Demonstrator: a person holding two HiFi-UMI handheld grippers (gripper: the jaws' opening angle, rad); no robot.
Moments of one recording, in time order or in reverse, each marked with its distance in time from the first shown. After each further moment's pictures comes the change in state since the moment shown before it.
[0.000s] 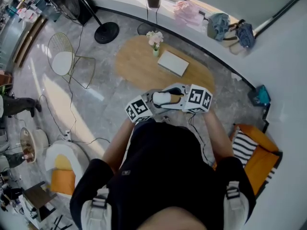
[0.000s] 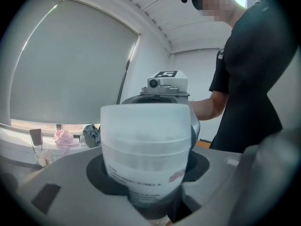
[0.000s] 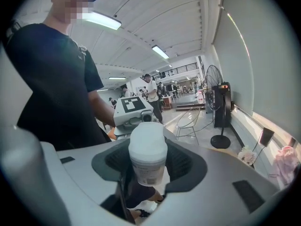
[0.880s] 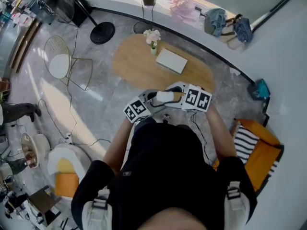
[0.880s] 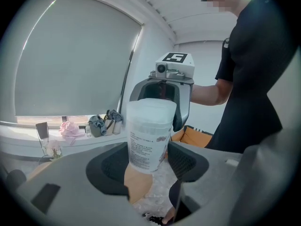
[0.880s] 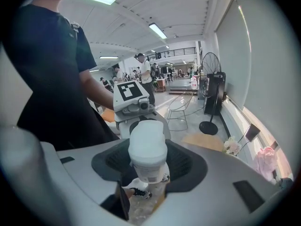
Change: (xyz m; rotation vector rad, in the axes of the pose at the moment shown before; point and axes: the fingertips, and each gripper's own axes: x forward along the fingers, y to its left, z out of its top) left arm -0.015 0.021 -0.041 -0.026 0.110 0.040; right arm 0.002 -0.017 -0.033 -0.003 0.265 -0.097
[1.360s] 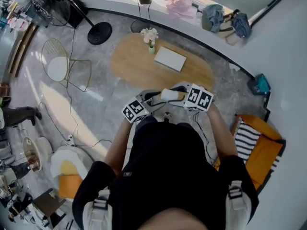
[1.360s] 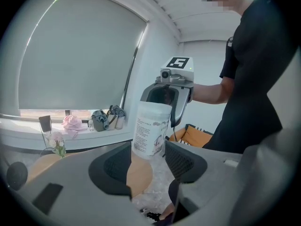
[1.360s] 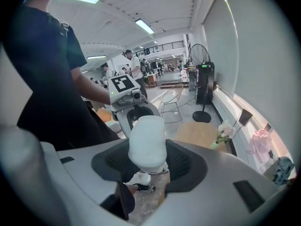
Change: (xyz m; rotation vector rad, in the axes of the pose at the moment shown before) left arm -0.004 0.013 -0.024 -0.039 0.031 0.020; right arm 0.000 -0.017 -0.035 0.107 0.022 -0.081
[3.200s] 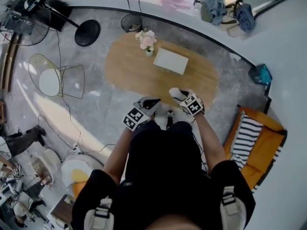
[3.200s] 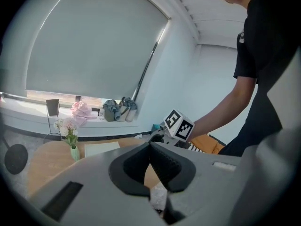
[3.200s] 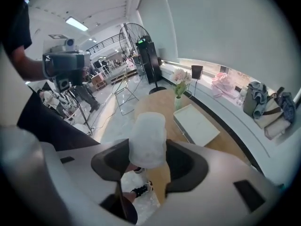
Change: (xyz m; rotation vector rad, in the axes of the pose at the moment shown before) left arm -0.001 0.144 -0.028 -0.159 0.057 0.022; right arm 0.133 -0.160 -0.171 0.587 0.125 -0.380
